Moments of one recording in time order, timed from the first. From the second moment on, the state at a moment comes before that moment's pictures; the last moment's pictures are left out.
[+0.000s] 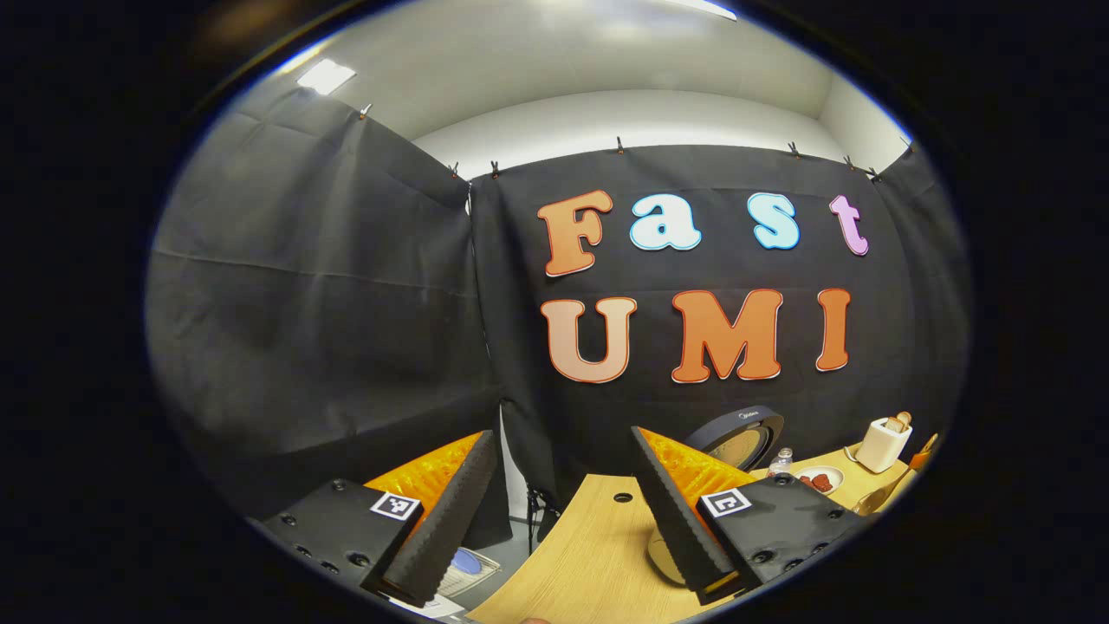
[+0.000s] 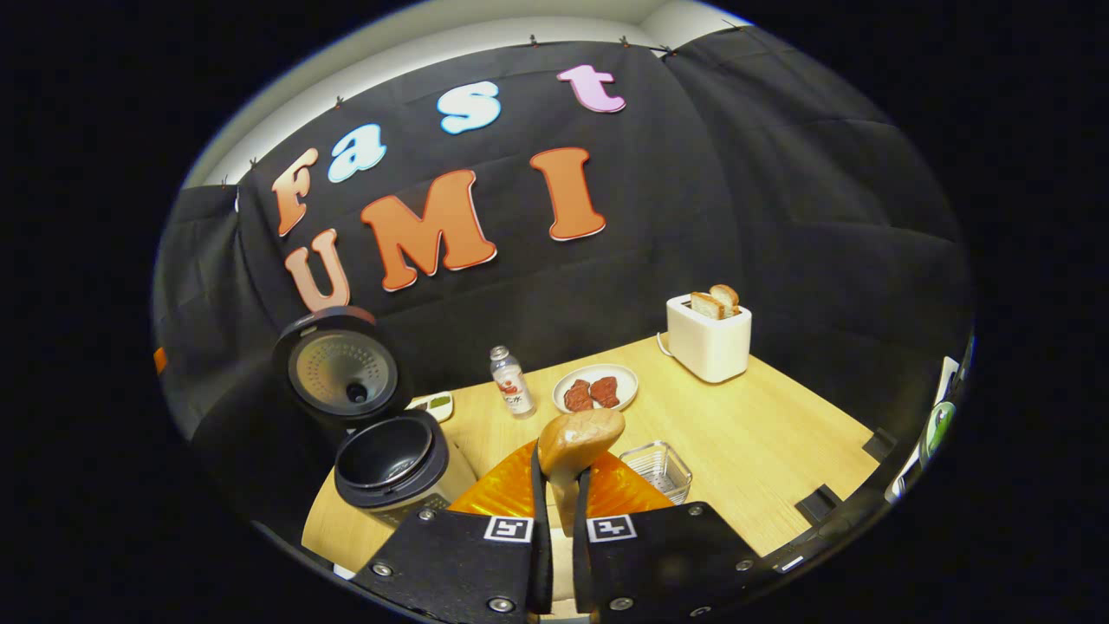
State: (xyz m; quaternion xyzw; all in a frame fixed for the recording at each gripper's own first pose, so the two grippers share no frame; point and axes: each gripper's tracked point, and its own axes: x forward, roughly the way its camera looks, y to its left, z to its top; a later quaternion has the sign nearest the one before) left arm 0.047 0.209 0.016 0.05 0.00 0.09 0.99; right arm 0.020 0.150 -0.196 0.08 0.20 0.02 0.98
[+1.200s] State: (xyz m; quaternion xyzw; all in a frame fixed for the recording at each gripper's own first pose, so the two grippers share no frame) left arm 0.043 0.226 -0.004 0.06 0.03 0.09 0.99; right arm -0.019 0.189 -0.328 0.25 0.32 0.02 0.91
